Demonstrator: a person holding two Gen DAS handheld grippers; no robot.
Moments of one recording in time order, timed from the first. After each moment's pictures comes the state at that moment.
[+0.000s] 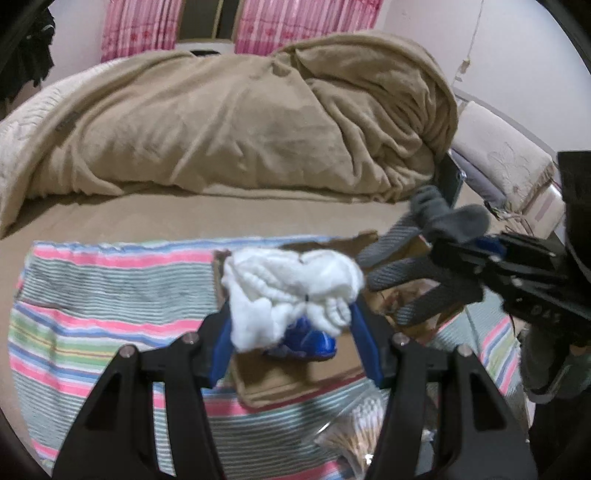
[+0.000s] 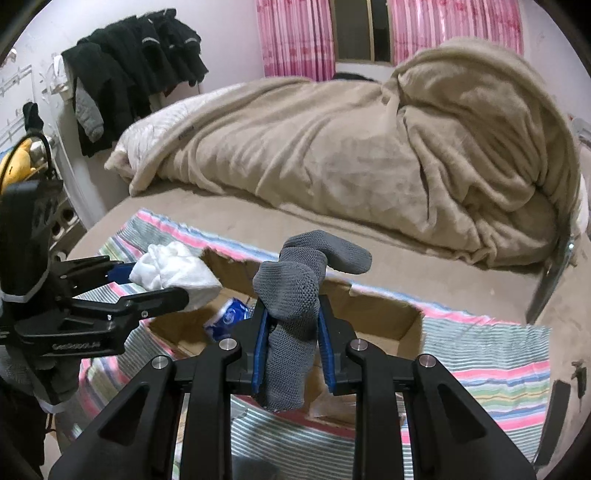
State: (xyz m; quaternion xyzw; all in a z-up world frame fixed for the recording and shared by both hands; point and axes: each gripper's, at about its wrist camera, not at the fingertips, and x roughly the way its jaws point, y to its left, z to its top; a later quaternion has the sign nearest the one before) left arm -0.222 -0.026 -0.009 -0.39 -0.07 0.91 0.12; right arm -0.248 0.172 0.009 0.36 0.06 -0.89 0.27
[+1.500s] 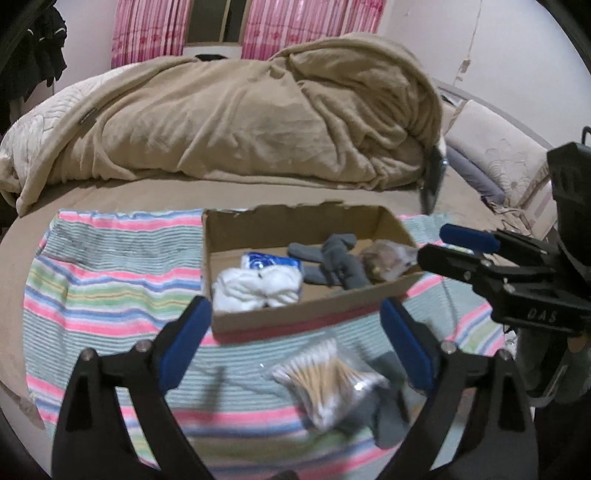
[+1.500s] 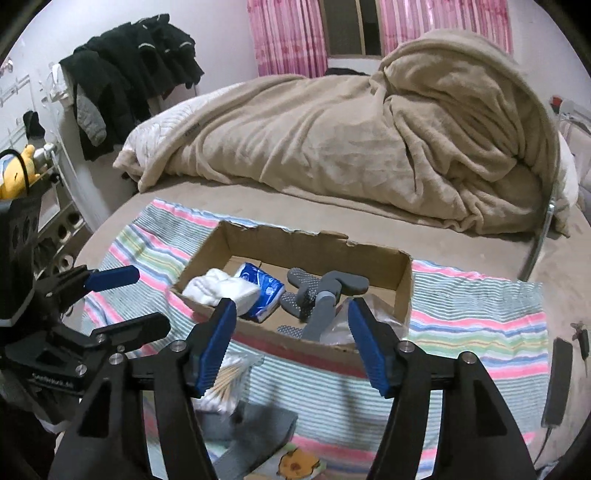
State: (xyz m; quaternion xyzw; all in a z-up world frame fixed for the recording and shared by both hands) left arm -0.140 0.004 0.010 -0.38 -0.07 0.92 0.09; right arm -0.188 0.201 0.023 0.37 0.04 -0.89 0.26
